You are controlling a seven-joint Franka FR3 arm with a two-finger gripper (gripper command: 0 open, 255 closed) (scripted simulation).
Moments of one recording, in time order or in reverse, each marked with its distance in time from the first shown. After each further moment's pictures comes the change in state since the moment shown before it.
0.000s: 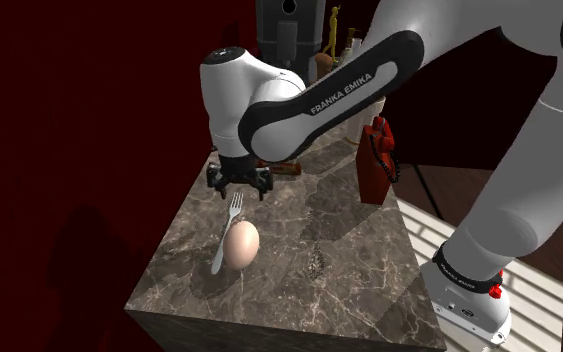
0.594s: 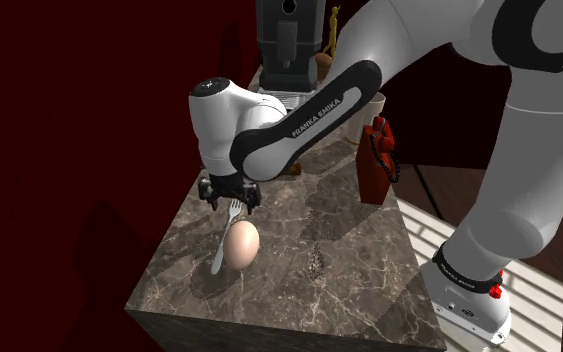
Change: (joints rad) arm 0.061 0.191 -0.041 0.070 -0.154 0.066 0.185
